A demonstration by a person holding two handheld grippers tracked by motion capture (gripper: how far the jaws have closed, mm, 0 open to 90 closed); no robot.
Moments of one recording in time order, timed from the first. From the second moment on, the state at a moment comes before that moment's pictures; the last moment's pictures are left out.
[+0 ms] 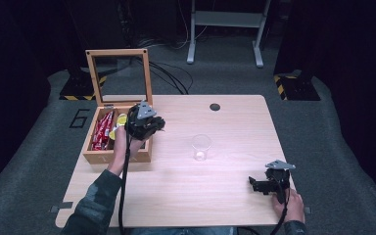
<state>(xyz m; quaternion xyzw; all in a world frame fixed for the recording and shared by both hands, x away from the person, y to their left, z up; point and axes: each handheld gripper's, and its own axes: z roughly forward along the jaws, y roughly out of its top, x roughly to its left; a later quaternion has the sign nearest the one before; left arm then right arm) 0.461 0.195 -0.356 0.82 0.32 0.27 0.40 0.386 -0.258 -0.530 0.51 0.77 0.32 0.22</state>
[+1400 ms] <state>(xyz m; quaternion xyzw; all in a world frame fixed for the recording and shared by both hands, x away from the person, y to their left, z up) 0.469 0.126 -0.364 0.84 0.26 0.23 0.41 0.386 -0.258 -0.530 0.51 0.77 0.32 0.22</state>
